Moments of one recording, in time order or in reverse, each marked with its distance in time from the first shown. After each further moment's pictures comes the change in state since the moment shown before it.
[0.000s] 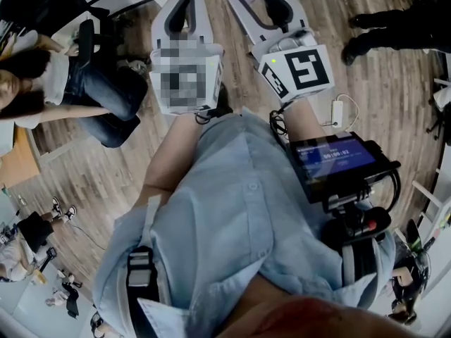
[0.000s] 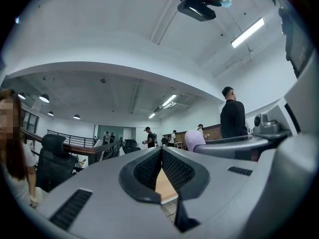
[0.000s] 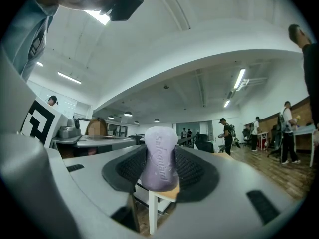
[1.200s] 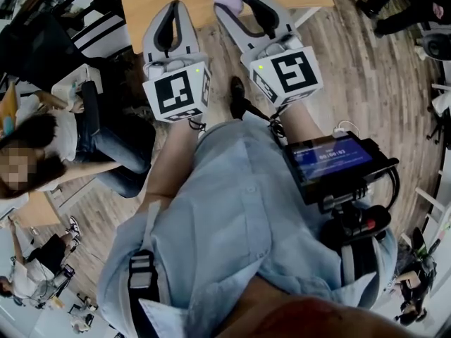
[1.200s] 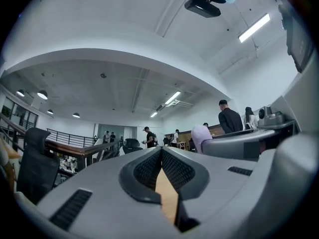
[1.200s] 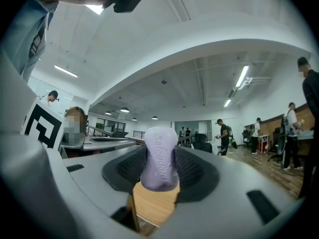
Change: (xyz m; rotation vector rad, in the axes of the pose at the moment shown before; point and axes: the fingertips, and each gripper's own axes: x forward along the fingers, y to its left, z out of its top) left arm -0.012 0.020 -0.018 -0.009 0.024 0.067; right arm 0.003 0.016 -0.011 -0.018 0.043 0.048
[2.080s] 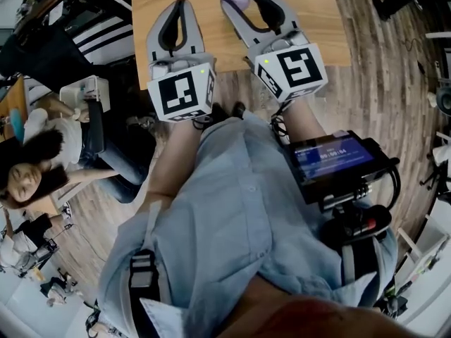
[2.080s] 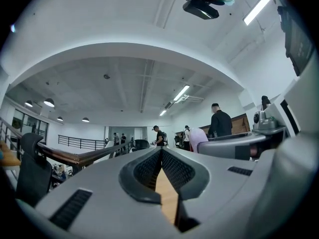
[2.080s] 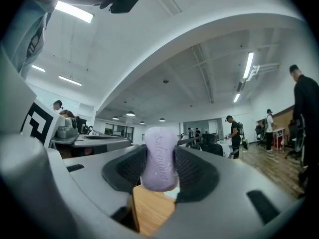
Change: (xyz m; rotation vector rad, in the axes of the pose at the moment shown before) left arm -0.009 -0.001 0.017 0.035 -0.028 0.013; right arm 0.003 -0.003 0.010 0.013 -0.047 0.008
